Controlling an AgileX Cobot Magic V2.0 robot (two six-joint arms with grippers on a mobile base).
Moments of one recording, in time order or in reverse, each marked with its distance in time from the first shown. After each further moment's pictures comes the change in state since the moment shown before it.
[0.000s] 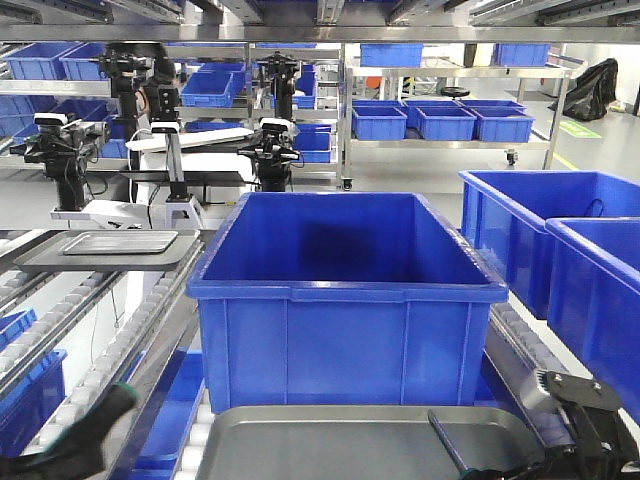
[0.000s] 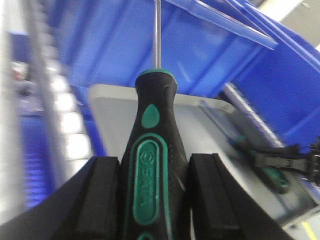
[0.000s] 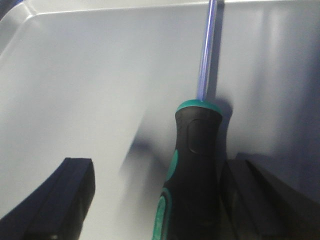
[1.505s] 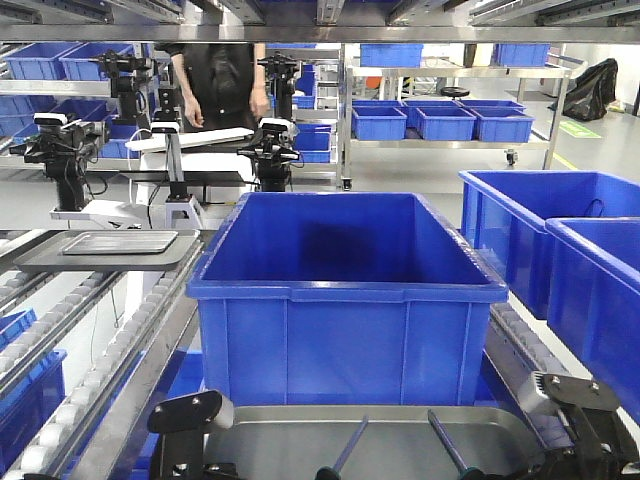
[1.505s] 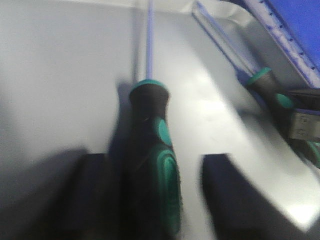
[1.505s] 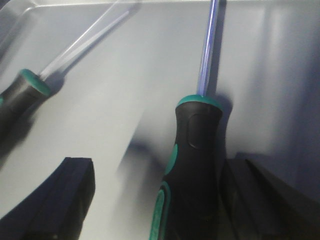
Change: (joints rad) left arm -0.586 0.596 -0.206 -0.200 -0.396 0.082; right arm 0.000 -0.001 -0.001 -0.031 0.013 -0.005
